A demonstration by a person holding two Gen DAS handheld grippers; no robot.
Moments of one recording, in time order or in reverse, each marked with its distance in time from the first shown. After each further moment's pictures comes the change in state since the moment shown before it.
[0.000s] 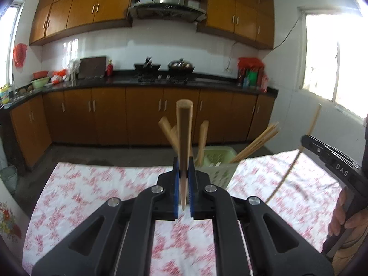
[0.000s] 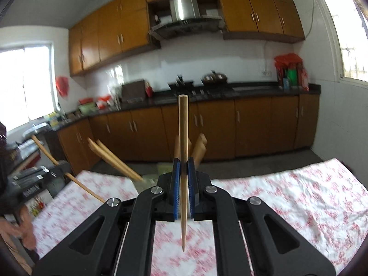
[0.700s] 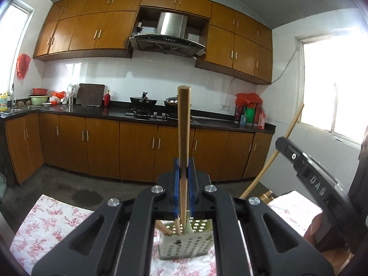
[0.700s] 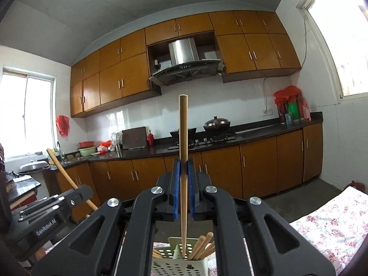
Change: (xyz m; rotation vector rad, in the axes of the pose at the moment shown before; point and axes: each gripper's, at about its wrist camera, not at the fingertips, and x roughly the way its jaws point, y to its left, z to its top) left arm 0.042 -0.025 0.061 -0.046 -0.221 -0.007; right arm 0.047 0.004 0.036 0.034 -0.283 -0.009
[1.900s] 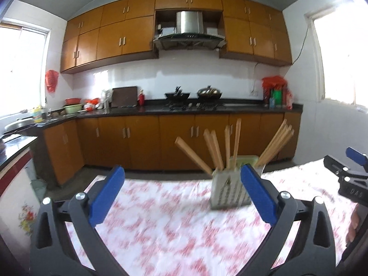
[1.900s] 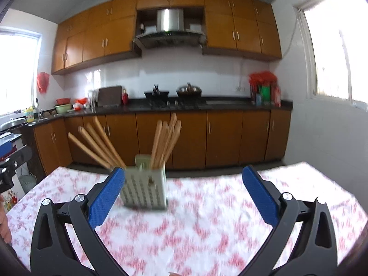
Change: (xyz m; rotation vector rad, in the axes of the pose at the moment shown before) left arm -0.128 0.035 -0.087 0.119 0.047 0.245; right arm -0.111 -0.004 -0.058 -0.108 0.232 -0.196
